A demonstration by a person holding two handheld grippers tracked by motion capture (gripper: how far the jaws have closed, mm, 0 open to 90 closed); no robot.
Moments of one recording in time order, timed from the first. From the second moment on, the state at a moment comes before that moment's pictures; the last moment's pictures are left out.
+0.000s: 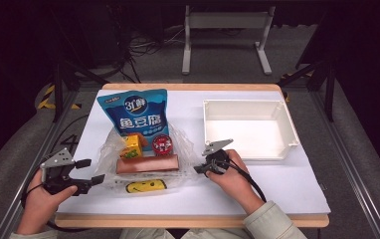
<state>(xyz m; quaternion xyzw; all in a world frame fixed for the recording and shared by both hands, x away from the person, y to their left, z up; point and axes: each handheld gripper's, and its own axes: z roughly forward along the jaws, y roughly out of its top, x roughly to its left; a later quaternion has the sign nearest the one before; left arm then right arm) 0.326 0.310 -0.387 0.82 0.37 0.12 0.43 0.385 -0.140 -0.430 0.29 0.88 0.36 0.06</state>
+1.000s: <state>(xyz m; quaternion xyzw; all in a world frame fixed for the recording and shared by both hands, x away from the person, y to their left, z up) 0.367 0.288 -0.385 0.82 0.39 0.21 0.37 0.385 -0.139 -0.428 0.29 0.88 0.37 0.06</state>
